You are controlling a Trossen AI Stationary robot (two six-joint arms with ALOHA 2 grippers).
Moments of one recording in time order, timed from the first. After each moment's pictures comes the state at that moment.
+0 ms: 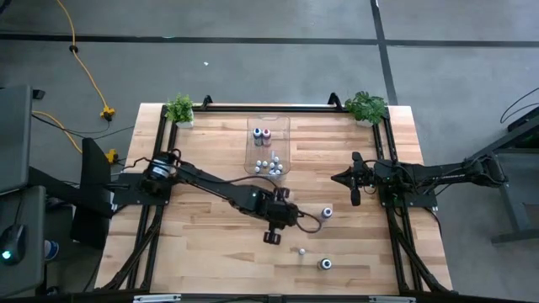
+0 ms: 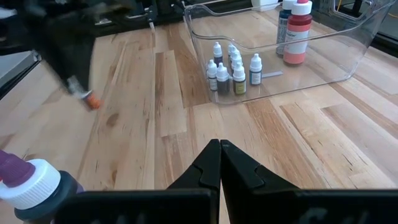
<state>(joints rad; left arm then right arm) -0.27 2.05 1.64 -0.60 -0.15 -0.02 -0.01 0.38 0.01 0.05 0.10 0.20</state>
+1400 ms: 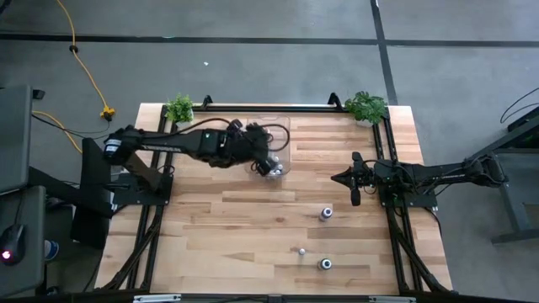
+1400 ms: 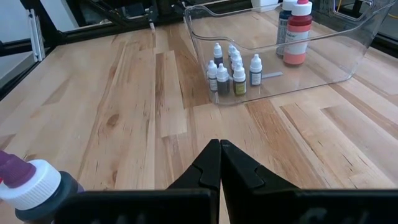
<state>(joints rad) -0.05 1.62 1.64 -0.90 -0.64 -0.48 -0.01 0.38 0.01 0.05 0.10 0.20</state>
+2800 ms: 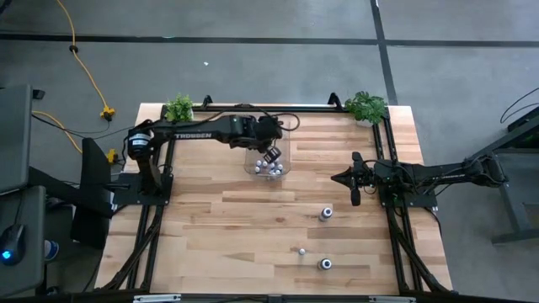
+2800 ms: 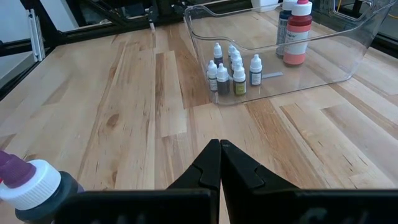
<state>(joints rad) 0.20 1.81 1.60 -0.87 -0.37 -0.43 -0.01 0.38 0.01 0.05 0.10 0.20</state>
